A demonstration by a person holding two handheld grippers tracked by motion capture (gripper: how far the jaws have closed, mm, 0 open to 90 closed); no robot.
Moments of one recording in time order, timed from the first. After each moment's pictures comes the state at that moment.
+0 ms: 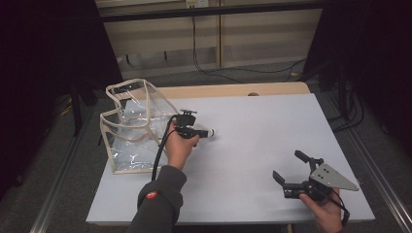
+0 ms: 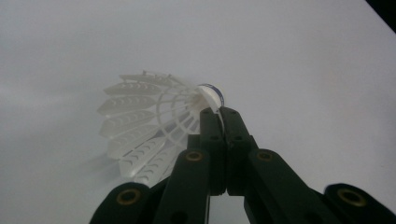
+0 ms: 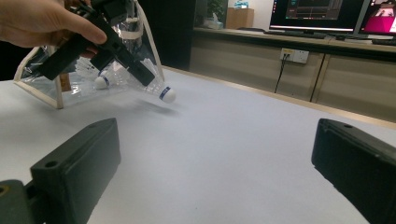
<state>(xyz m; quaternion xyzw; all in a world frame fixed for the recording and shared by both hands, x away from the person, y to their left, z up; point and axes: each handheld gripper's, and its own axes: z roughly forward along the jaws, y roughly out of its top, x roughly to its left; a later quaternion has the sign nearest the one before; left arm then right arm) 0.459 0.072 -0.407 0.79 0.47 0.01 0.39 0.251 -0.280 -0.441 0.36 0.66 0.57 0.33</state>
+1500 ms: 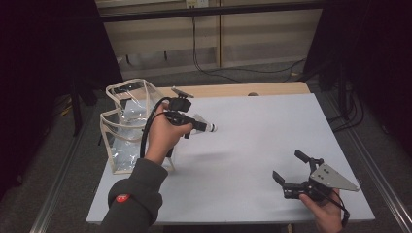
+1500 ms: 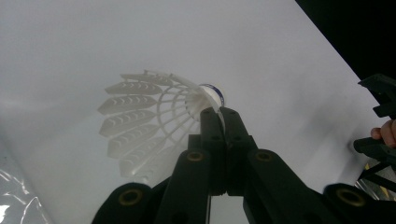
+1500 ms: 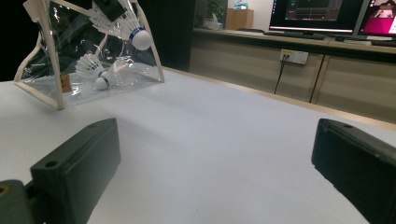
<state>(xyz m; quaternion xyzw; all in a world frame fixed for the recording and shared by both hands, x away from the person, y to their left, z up) 0.434 0.082 -0.301 0.83 0.42 -0.03 0.36 0.250 -0.279 -0.440 0.36 0.66 0.57 0.33</state>
